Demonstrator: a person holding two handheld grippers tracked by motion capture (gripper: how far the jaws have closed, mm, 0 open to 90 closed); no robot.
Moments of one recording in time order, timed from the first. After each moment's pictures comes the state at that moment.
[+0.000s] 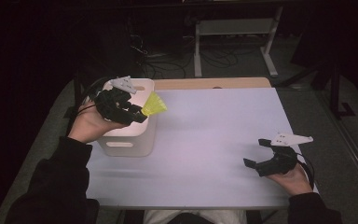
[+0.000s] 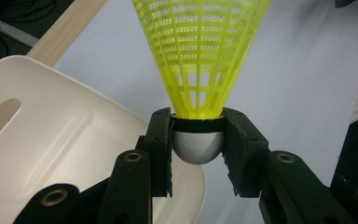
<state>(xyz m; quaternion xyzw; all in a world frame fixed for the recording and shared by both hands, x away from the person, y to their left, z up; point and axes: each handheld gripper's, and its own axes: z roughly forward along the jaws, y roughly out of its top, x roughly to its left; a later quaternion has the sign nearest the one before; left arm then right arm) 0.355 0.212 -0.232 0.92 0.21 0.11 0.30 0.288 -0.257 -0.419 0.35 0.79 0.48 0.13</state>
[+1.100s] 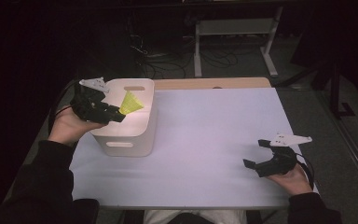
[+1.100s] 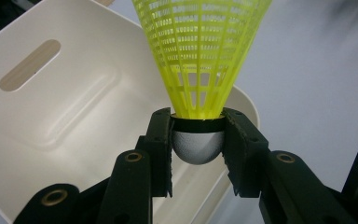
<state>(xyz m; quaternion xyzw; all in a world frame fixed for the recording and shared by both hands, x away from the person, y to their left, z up) 0.366 0.274 -0.248 0.91 0.27 0.11 0.30 0.288 -0.256 -0.421 0.35 0.80 0.47 0.13</state>
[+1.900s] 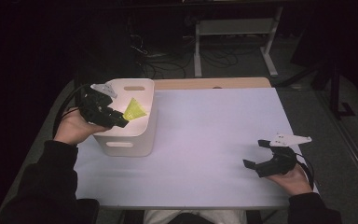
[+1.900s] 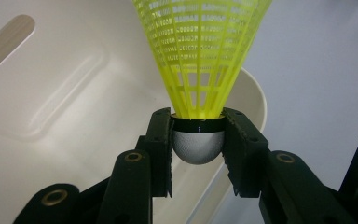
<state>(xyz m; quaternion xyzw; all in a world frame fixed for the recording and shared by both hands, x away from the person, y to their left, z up) 0.371 0.264 -0.264 0.92 0.26 0.08 0.27 0.288 -0.255 -0.421 0.35 0.80 0.47 0.13</state>
